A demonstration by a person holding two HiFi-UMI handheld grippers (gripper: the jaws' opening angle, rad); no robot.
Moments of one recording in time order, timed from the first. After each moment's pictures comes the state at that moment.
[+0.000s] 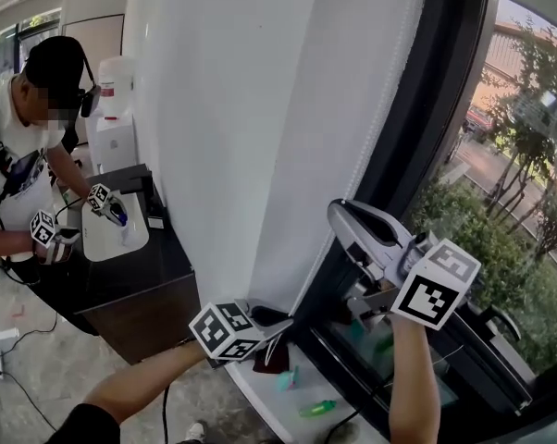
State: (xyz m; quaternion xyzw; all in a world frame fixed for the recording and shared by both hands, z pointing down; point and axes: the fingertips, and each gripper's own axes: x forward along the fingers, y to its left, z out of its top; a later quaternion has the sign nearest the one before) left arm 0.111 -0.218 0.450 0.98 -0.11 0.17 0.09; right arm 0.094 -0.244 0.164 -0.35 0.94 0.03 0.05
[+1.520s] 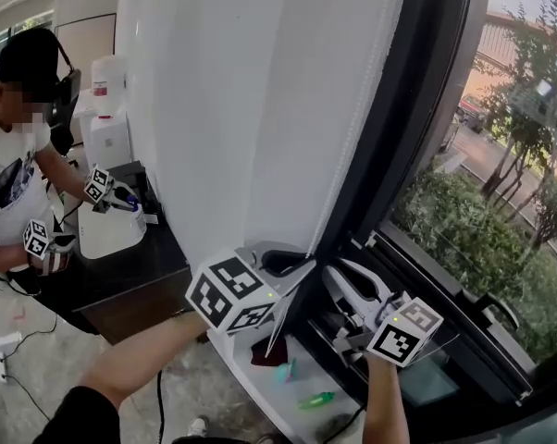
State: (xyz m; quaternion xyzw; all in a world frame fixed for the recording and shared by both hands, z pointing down) left arm 0.130 -0.243 0.308 0.98 -0.17 0.06 -0.02; right arm 0.149 -0.221 0.289 -0.40 0.91 -0.07 0.09
